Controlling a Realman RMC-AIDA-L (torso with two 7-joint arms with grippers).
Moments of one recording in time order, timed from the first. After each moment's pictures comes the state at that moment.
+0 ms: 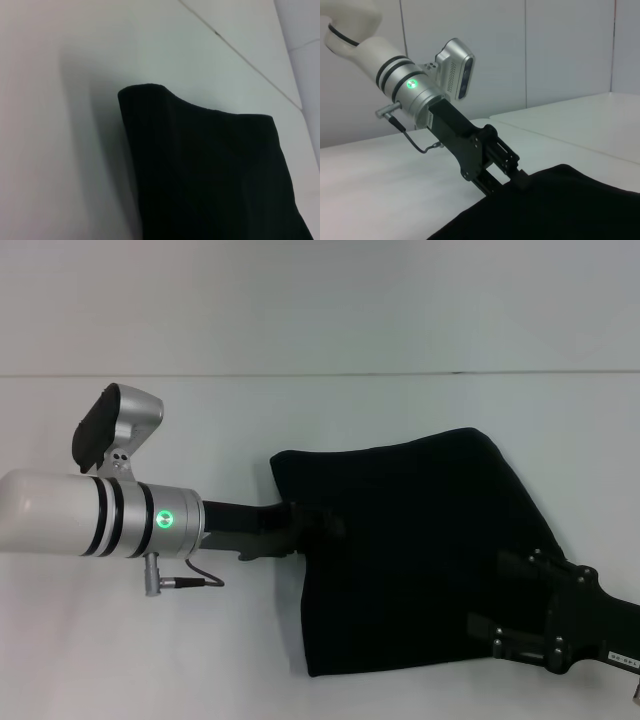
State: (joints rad) left arm -0.78 -2.16 0.65 0.49 2.31 1.18 -2.48; right arm 0.38 2.09 -0.55 -0.41 -1.97 -1.53 0.84
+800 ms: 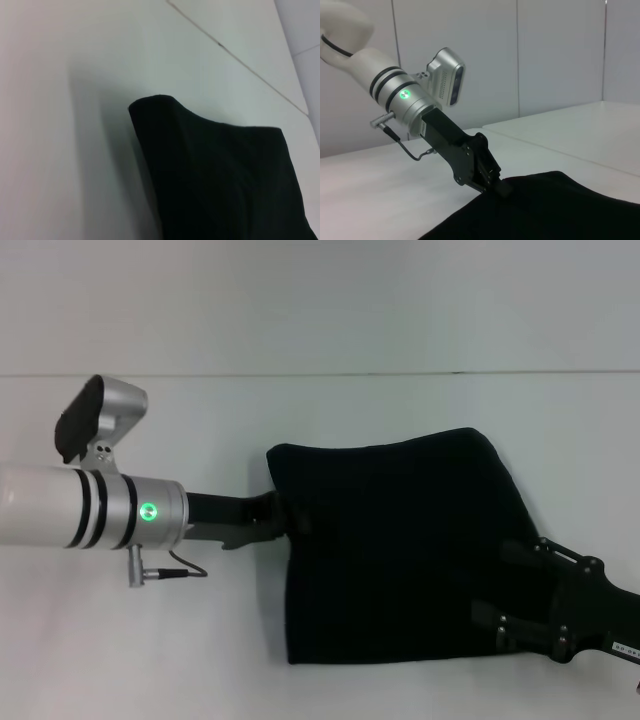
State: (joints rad) left arm -0.78 -2.13 0.65 0.50 2.31 1.17 -2.45; right arm 0.39 2.09 -0.51 -0.41 -1.96 -1.54 0.84
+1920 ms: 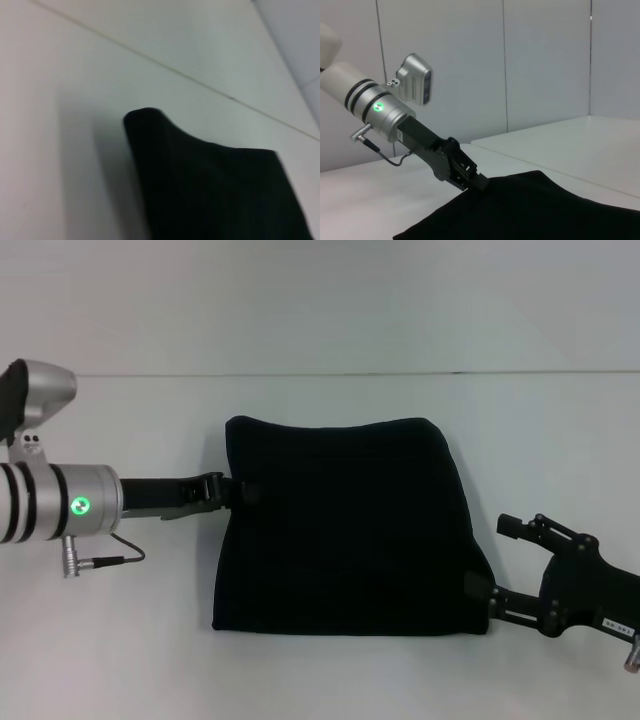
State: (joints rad) left arm -0.69 -2.10 0.63 0.60 2.25 1.18 -2.28; right arm 0.42 2.10 -0.47 -0.39 -1.95 -1.53 0.83
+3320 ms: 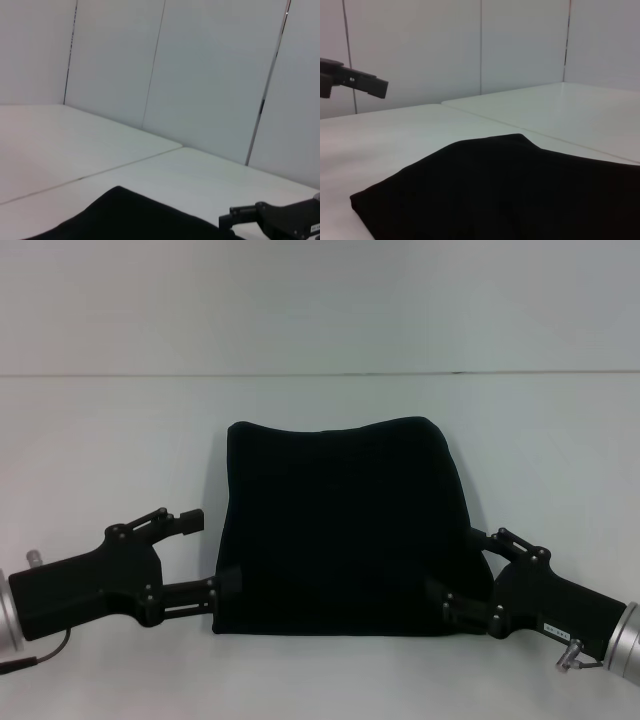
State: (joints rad) left arm -0.38 -2.17 0.45 0.76 2.04 1.69 -1.22; right arm 0.48 2.10 -0.52 -0.15 -1.83 -1.25 0.61
